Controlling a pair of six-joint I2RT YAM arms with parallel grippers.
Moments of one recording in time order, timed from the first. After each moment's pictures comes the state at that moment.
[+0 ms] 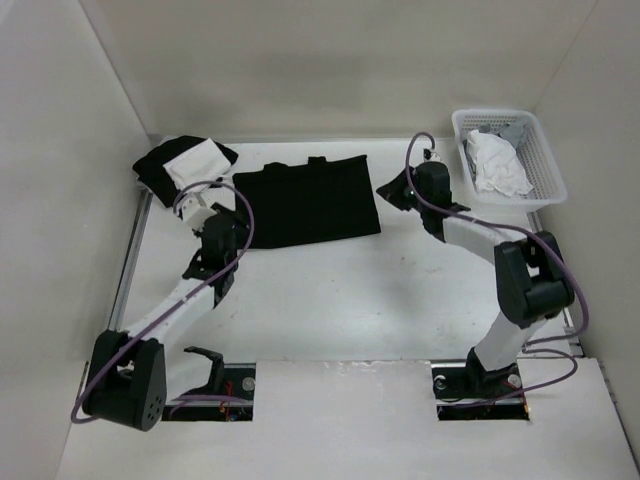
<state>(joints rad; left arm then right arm) -0.27 1.18 0.58 0.31 -0.50 -0.80 0.30 1.76 1.10 0.24 -0.14 0.80</state>
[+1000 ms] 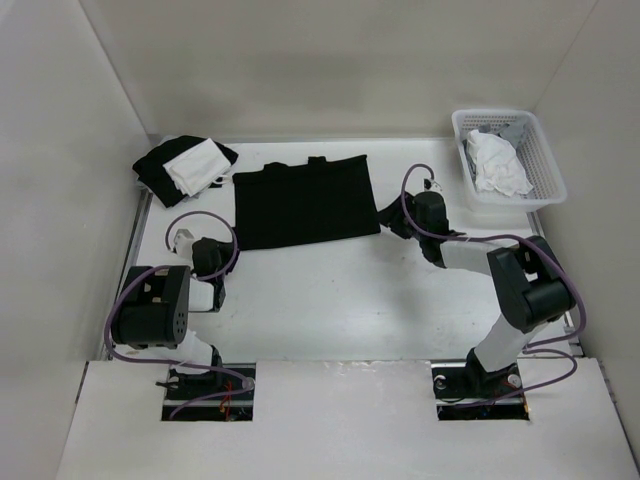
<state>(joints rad) -0.01 1.54 0.28 0.78 -0.14 -1.08 0.35 1.68 0.78 0.43 -0.05 0.84</state>
